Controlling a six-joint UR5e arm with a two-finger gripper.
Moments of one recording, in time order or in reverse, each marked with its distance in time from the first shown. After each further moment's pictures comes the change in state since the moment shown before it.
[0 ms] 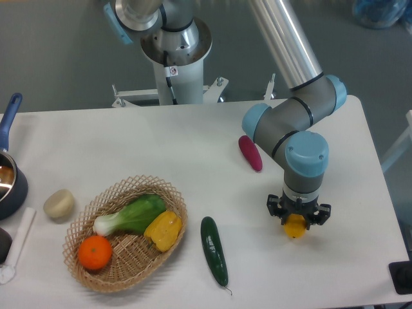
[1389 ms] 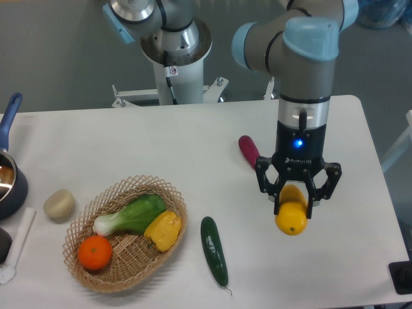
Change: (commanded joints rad) arm 0.006 0.308 0.080 -0.002 -0.399 -0.149
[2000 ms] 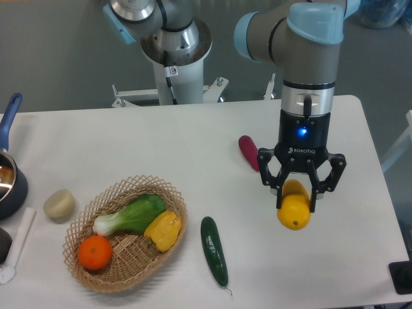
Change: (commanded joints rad) arm 0.011 0.011 -0.002 0.000 0.000 0.003
